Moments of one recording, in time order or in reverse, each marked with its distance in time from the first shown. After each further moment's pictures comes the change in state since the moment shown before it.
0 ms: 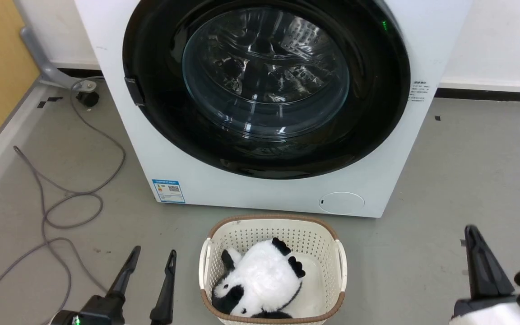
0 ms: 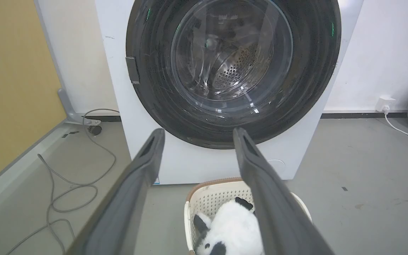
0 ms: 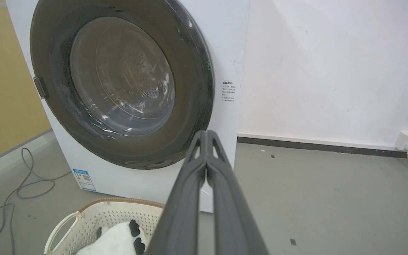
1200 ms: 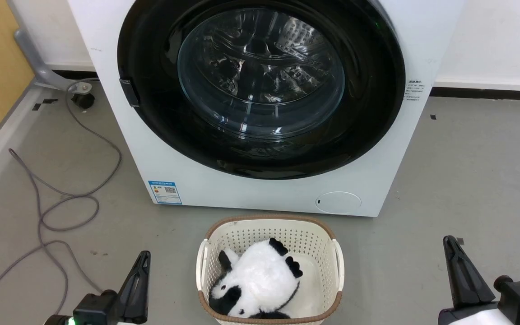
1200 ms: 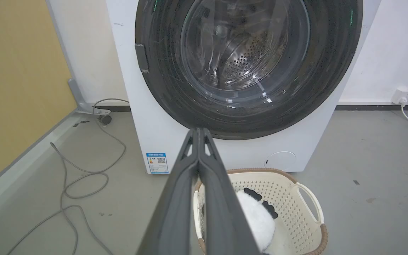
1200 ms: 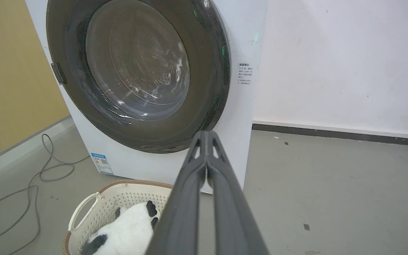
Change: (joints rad) left arm 0.004 -0.013 0.042 0.018 0.023 0.014 0.037; right arm 0.038 0.005 0.056 -0.005 0.019 0.000 0.035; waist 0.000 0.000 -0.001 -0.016
